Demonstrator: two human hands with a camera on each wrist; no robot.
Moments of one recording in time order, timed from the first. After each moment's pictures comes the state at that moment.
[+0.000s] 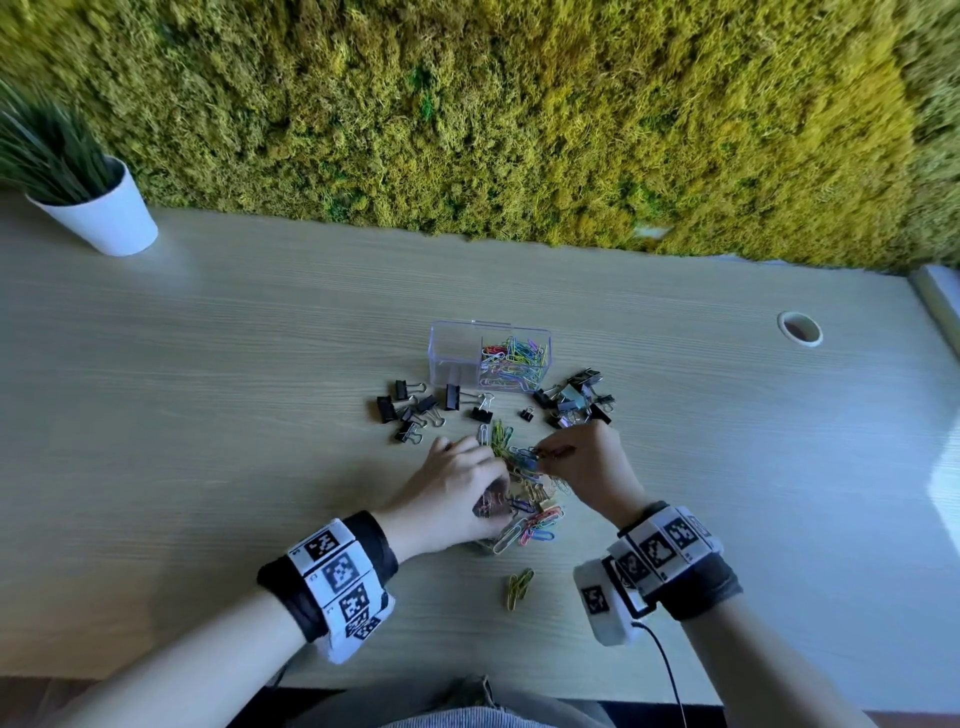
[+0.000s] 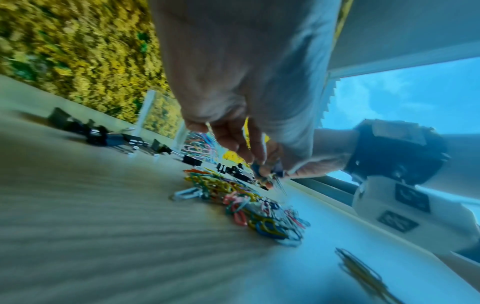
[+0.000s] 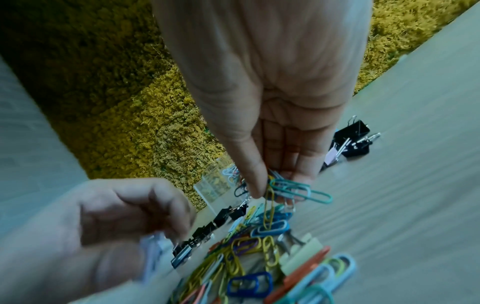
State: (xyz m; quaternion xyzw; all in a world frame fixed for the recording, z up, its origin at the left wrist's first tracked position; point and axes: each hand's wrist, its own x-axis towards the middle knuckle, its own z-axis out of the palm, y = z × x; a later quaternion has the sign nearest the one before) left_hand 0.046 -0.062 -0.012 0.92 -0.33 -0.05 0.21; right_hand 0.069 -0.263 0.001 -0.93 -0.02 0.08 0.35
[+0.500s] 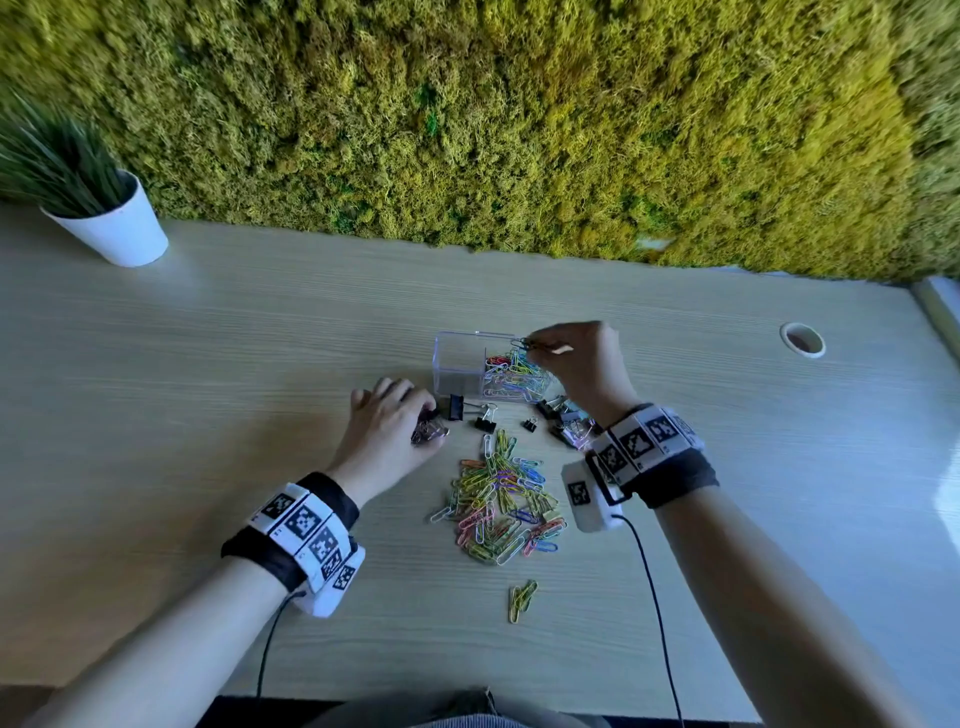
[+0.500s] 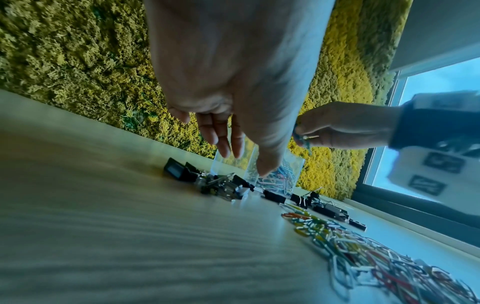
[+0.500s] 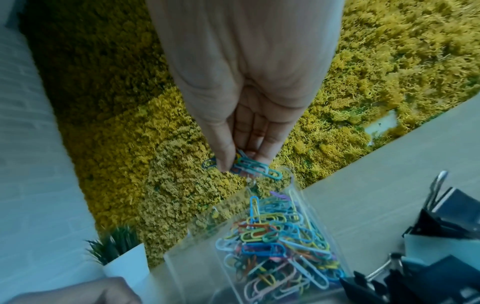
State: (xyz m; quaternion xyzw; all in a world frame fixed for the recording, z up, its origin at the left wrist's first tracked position) left_hand 0.101 -0.001 -0.018 0.98 -0.16 0.04 0.13; right_hand 0.158 -0.247 0.051 -0.90 -0.07 -0.07 0.42
